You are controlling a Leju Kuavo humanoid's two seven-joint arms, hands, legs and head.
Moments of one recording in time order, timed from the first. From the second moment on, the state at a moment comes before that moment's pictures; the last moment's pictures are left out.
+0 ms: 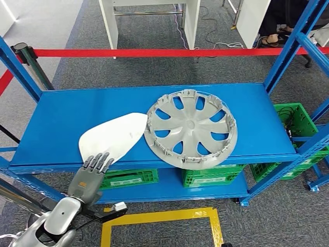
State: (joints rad) left arm -0.14 0.31 -0.66 -1.48 -1.46 0.06 0.24; right arm -0.08 -0.03 1.53 -0.14 -1.51 -0.03 -0.29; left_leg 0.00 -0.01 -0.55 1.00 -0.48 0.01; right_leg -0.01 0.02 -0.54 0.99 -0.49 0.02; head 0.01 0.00
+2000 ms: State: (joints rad) left arm -0.13 0.29 -0.48 -1.37 -1.56 0.09 0.38; right arm -0.08 -0.03 1.53 -0.14 -1.49 -0.04 -0.27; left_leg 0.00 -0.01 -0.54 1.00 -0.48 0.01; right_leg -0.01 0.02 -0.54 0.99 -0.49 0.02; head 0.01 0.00
